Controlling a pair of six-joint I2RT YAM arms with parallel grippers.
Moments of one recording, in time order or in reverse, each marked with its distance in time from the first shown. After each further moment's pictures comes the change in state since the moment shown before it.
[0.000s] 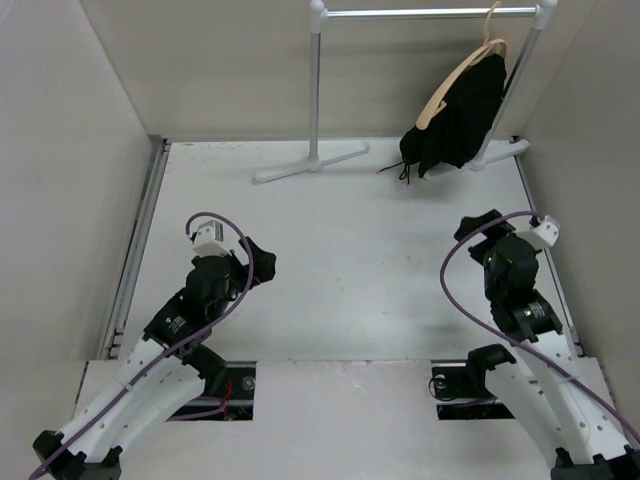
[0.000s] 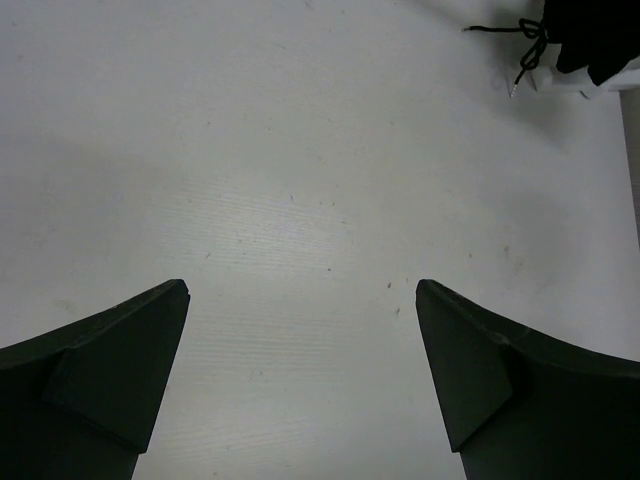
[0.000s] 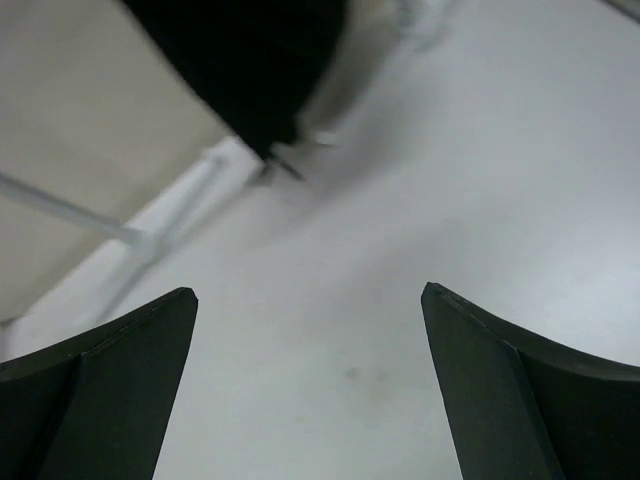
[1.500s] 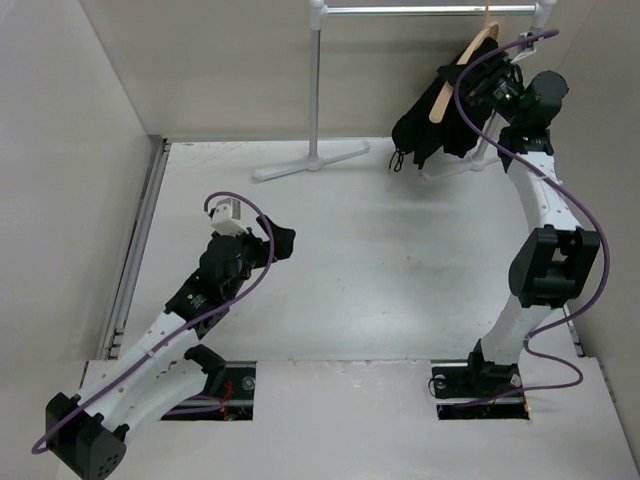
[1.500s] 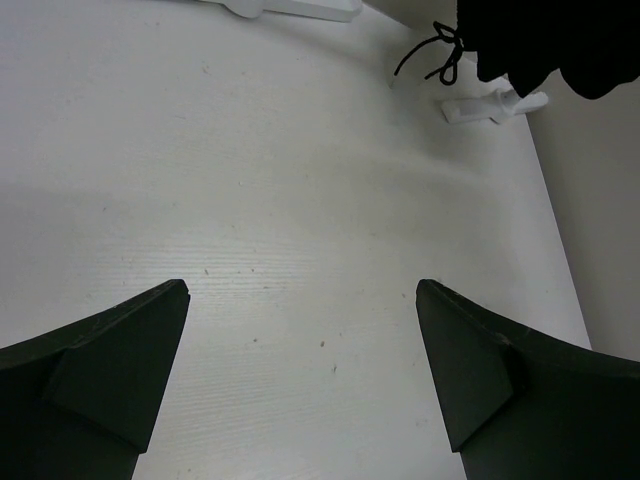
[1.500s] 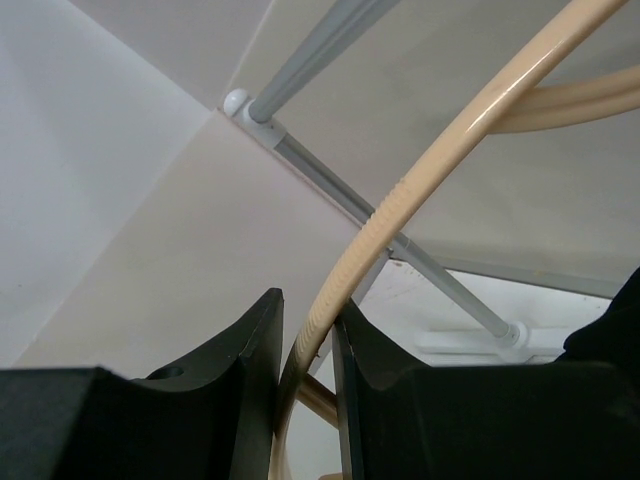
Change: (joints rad) left arm 0.002 0.191 0.000 0.367 0.085 0.051; right arm -0.345 1.231 1.149 0.635 -1.200 0.415
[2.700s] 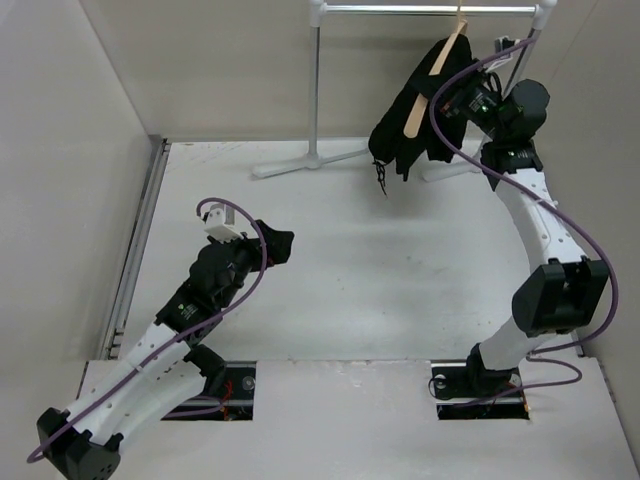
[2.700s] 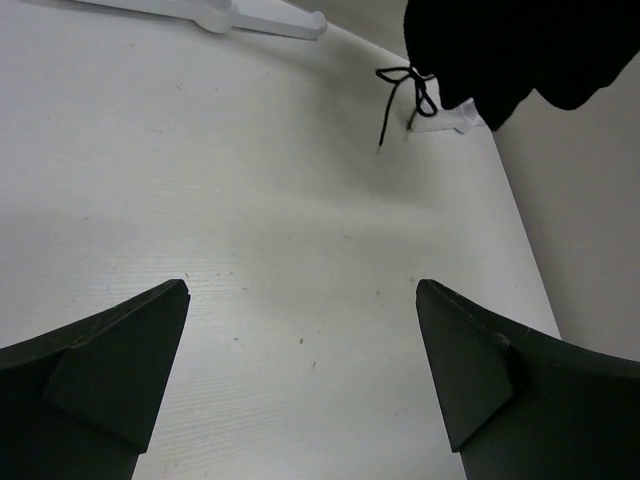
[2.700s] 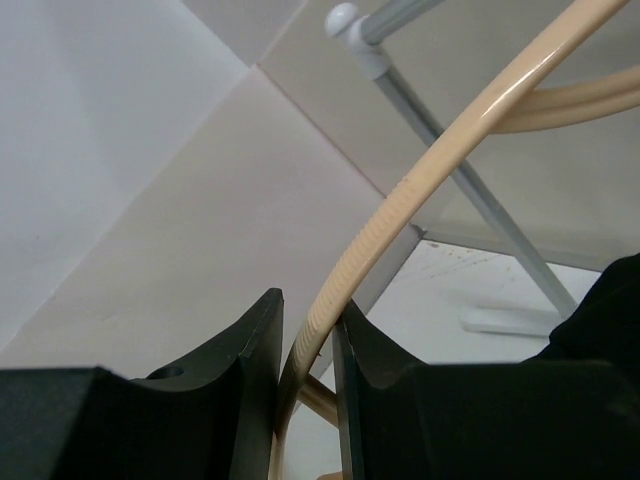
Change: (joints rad) left arm -0.032 -0.098 0.000 -0.029 -0.008 0.005; right arm 0.182 -0.236 -0.171 -0.077 0.104 -0.108
